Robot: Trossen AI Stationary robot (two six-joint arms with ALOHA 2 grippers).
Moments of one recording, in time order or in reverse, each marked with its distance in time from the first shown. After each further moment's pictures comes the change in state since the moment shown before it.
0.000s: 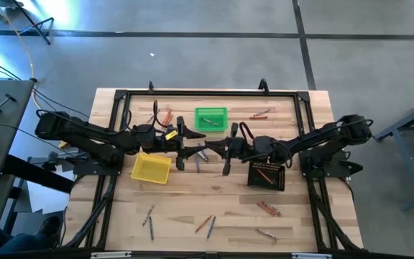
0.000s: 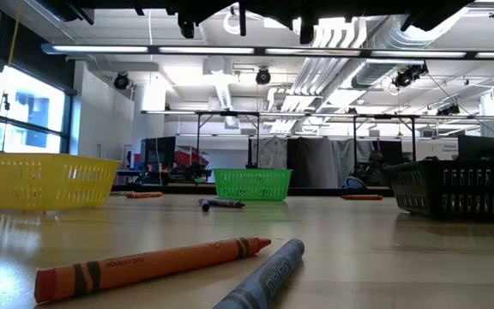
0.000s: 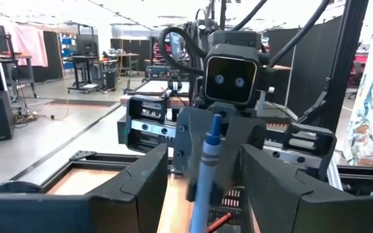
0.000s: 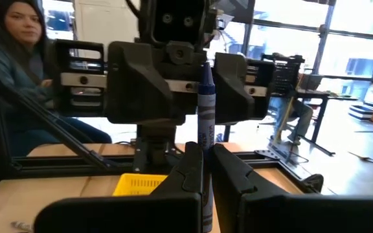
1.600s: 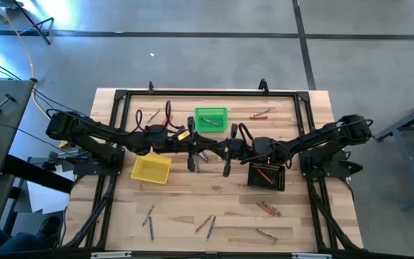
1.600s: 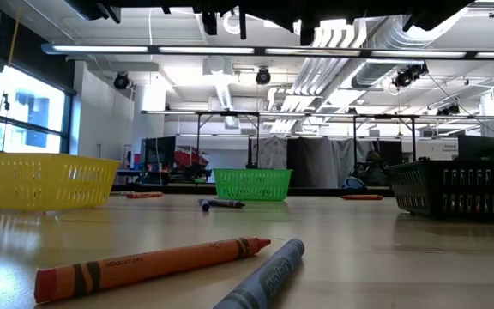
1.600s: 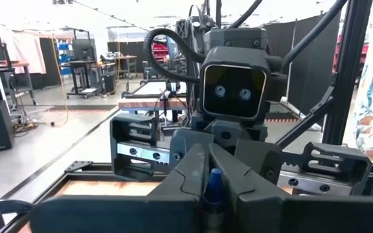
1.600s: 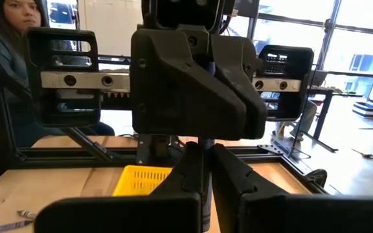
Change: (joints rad) left arm 0.000 0.150 0.126 0.015 0.019 0.047; right arm 0.001 0.000 -0.001 -0.024 -0.003 -0.001
